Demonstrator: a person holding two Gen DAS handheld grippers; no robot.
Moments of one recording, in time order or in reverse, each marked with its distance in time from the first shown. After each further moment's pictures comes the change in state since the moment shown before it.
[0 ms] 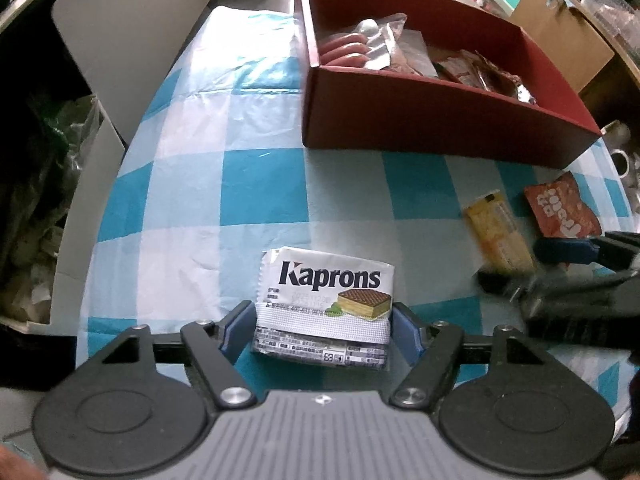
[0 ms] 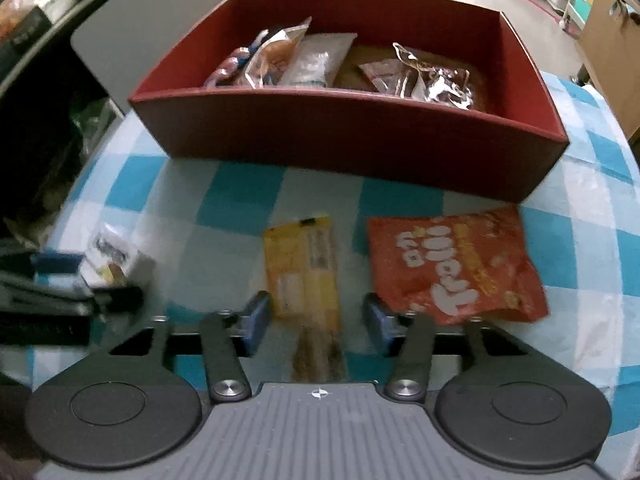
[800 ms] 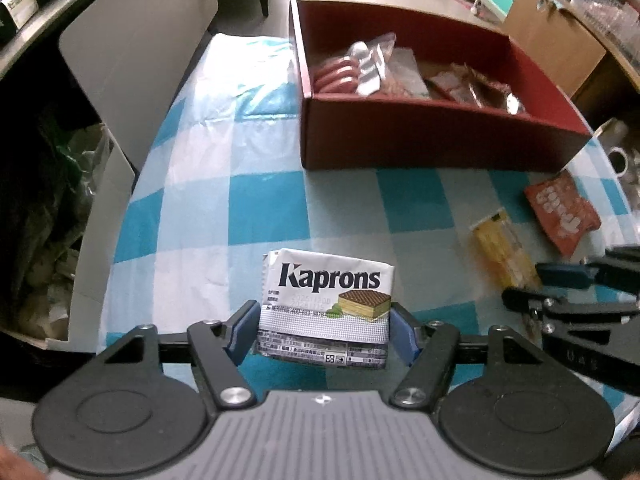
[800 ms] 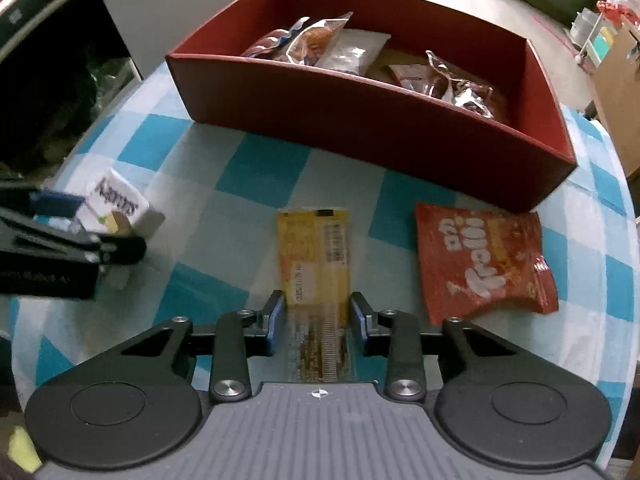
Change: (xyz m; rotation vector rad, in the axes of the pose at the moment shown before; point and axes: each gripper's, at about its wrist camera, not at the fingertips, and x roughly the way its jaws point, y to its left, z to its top) left arm -0.017 -0.004 -0.001 0.025 -0.059 0.013; right arm -0.011 0.014 -0.015 -0.131 0.003 -0.083
